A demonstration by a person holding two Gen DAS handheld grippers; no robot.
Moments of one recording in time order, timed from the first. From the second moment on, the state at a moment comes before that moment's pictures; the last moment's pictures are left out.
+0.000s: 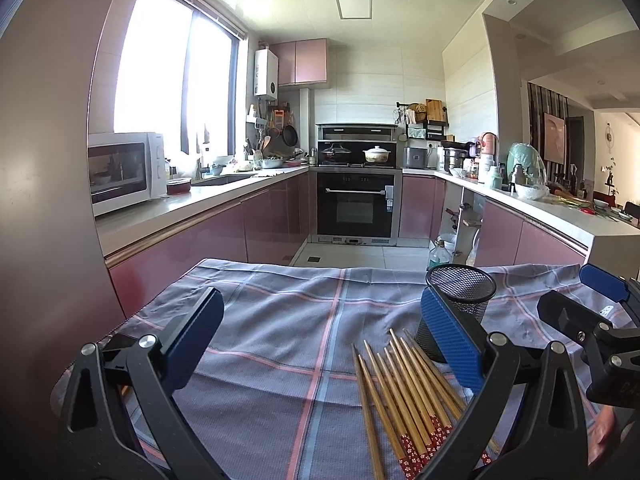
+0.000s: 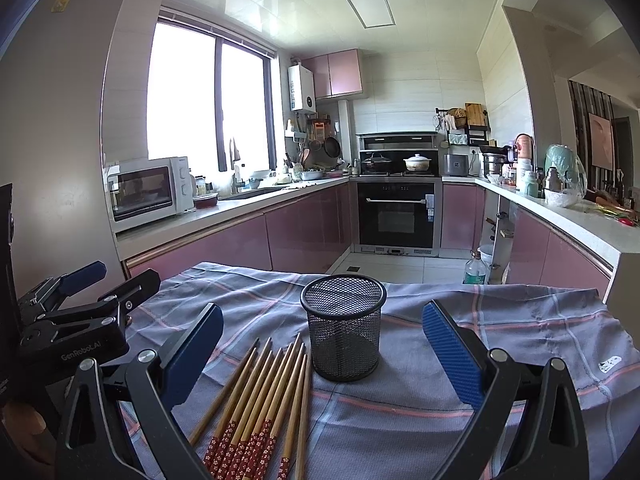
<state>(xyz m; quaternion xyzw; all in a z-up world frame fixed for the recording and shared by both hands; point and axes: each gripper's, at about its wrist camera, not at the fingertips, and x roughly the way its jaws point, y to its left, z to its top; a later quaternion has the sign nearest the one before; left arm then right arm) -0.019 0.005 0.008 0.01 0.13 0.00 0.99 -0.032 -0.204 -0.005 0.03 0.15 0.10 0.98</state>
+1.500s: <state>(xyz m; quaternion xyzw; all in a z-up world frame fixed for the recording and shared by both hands) 0.003 0.008 -0.016 0.02 0.20 -0.03 0.98 -0.007 -0.208 -0.024 0.04 0.23 0.13 0.96</state>
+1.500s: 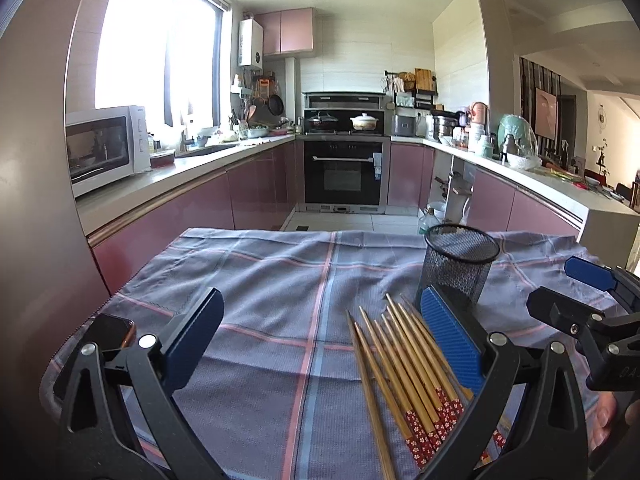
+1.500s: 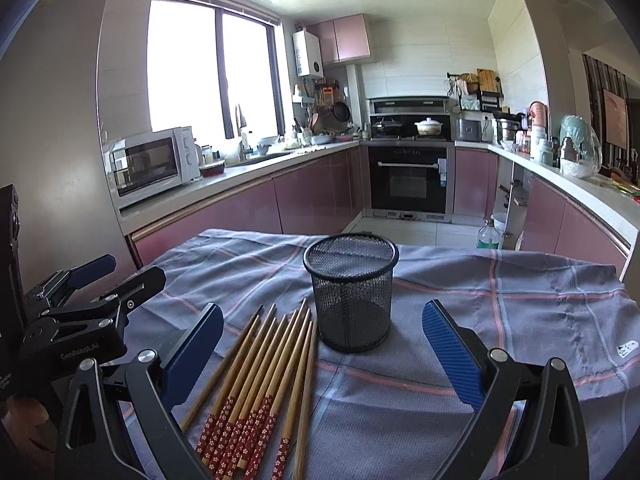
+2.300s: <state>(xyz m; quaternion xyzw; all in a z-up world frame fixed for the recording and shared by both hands) 0.059 -0.007 -0.103 0.05 0.38 -0.13 0.91 0.064 -0.178 -0.101 -0.01 0.44 0.17 0.88</state>
